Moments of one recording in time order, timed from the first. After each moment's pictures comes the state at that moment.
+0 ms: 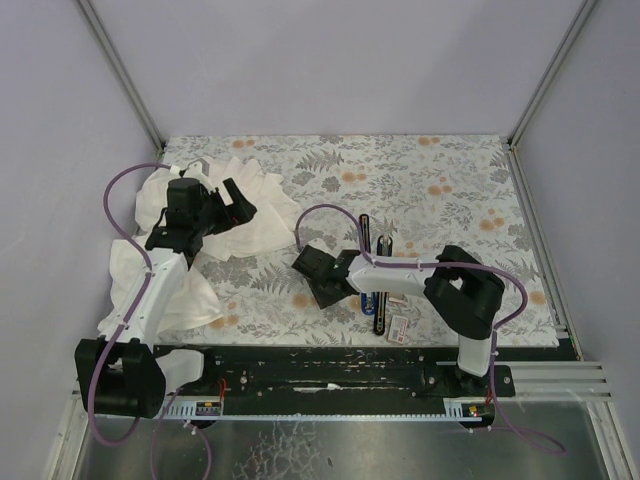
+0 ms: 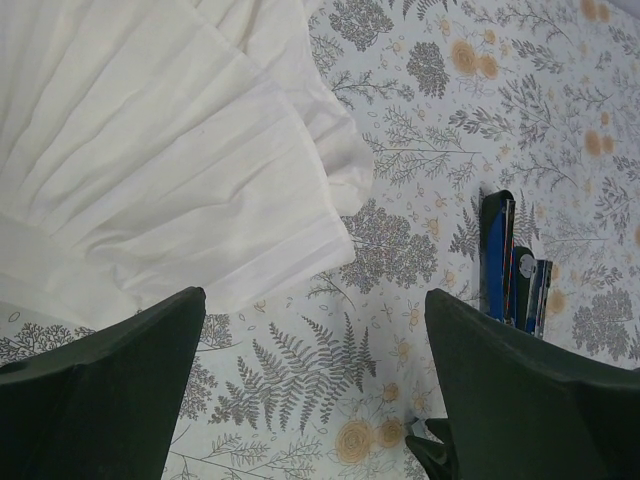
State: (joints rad) left arm -0.06 1.17 0.91 -0.30 0.21 -0.46; right arm 1.06 1.88 1.19 -0.53 0.21 0.52
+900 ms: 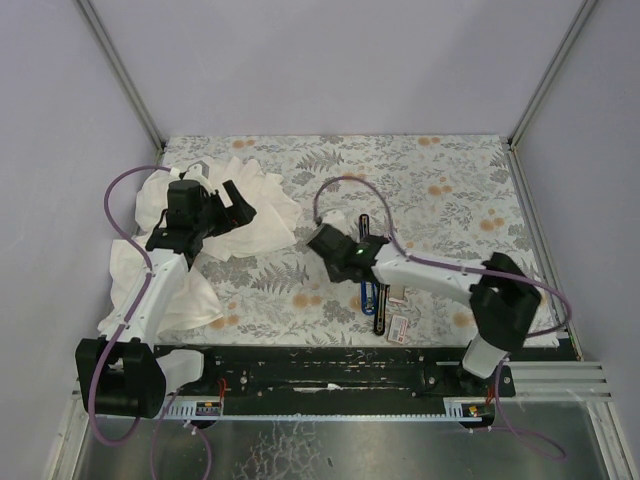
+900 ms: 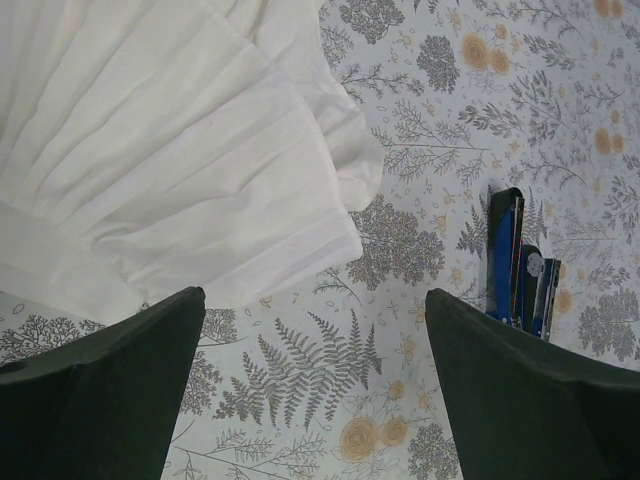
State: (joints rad) left arm -0.05 1.17 0.89 -0.30 0.21 -0.46; right arm 1.03 1.75 1.22 -0.57 0.36 0.52
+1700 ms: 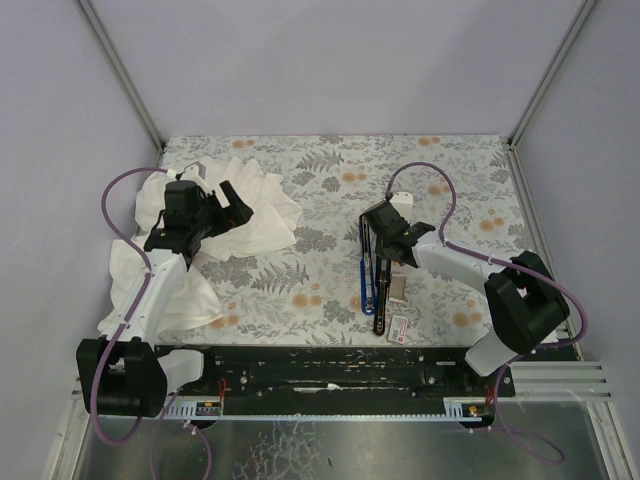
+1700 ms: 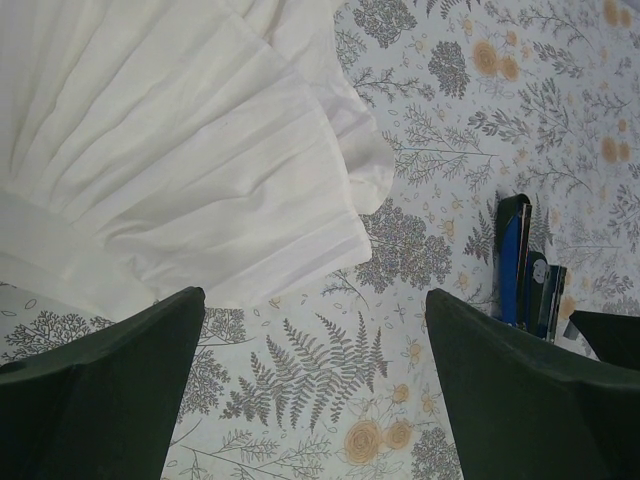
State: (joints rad) left arm -0.03 1.17 0.89 -0.30 0.21 -0.46; right arm 0.64 1.58 0.98 -0.39 0.47 0.62
